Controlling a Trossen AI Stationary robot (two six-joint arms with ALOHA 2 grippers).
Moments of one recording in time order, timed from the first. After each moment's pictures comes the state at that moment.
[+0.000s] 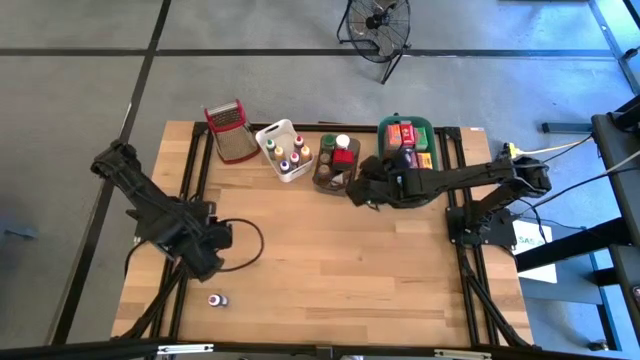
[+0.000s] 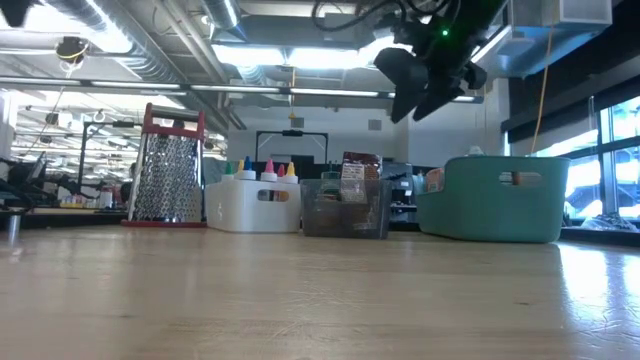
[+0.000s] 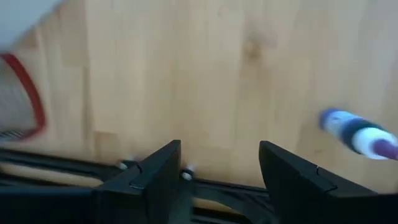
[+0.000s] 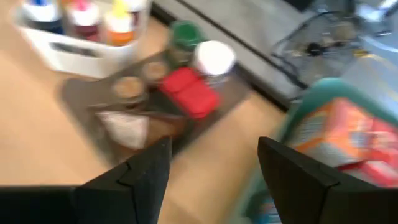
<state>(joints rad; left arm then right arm) -0.72 1.31 1.31 -1.56 -0.22 -0.80 0.06 1.53 1.17 -0.78 0.82 0.70</state>
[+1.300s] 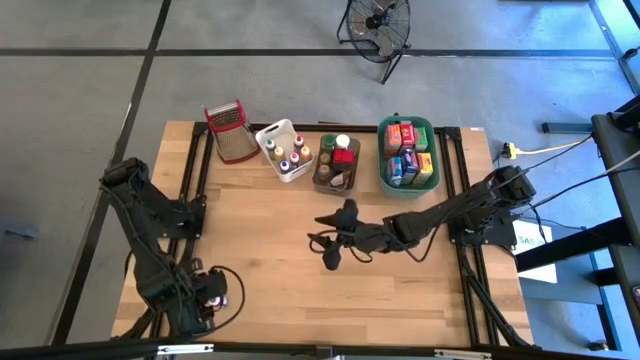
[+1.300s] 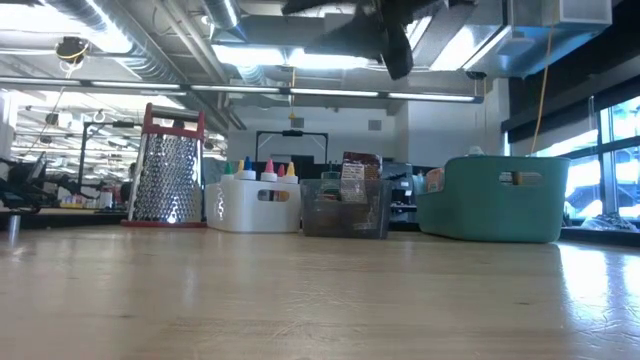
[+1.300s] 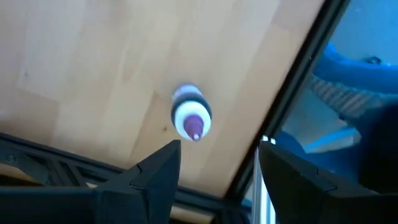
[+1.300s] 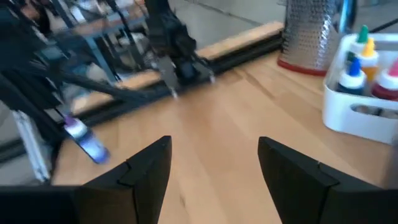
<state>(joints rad) -1.03 1.52 1.31 -1.18 -0.06 -1.46 0.36 1.69 1.08 0.22 0.57 0.51</state>
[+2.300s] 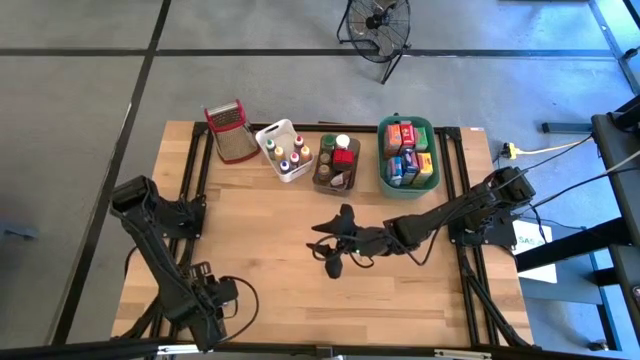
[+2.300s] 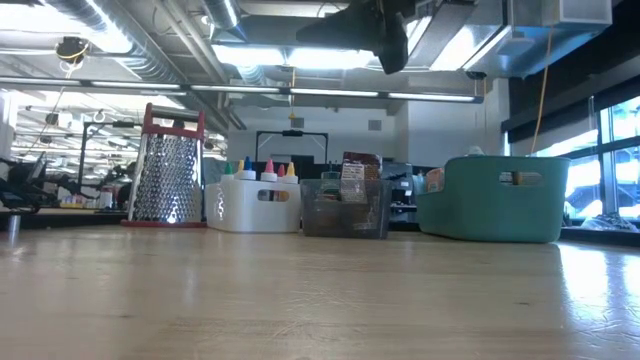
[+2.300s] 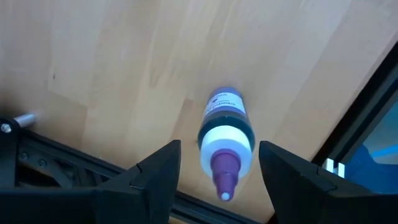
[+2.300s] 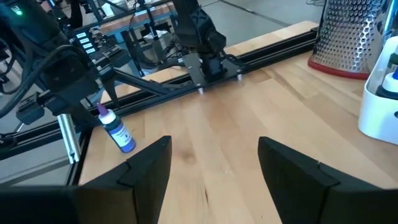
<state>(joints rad) -1.00 1.71 1.31 -1.23 -0.04 -1.40 0.39 1.70 1.08 0.27 0.50 0.46</state>
